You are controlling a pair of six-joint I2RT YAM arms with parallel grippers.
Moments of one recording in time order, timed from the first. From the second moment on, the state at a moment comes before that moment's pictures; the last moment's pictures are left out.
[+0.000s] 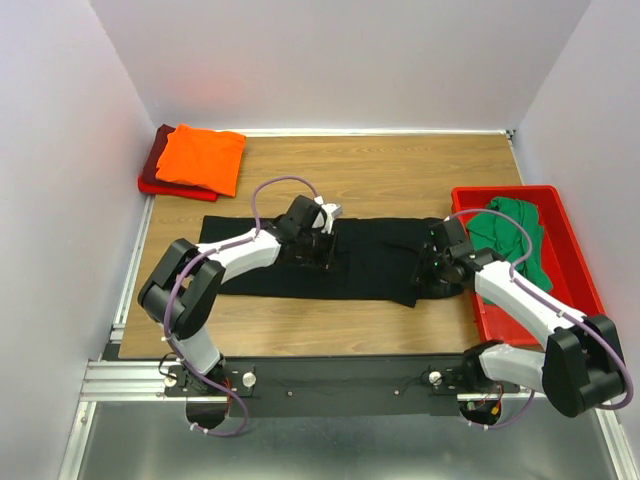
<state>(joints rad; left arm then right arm) -0.63 1.68 0.99 -0.18 0.41 -0.37 0.35 1.19 0.66 -0.55 0.00 0.66</state>
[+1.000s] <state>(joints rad) -0.70 1.79 1.00 -0.14 0.47 -0.35 0.42 1.18 0.53 -0.51 -0.04 0.80</state>
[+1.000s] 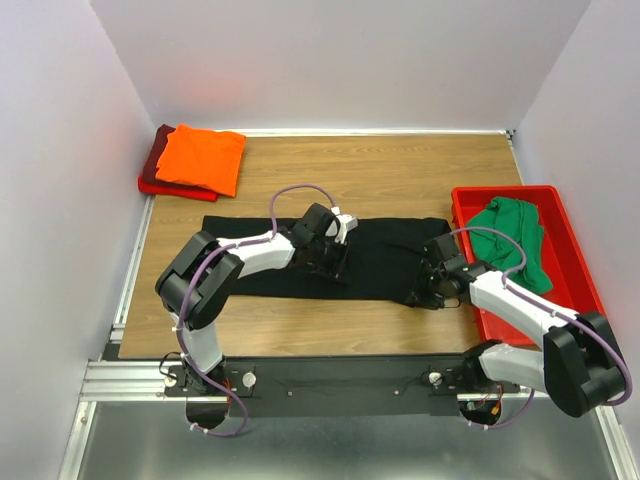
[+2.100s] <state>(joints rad) -0.71 1.79 1.04 -0.17 0.48 -0.34 0.47 1.05 0.61 -0.53 -0.09 0.81</state>
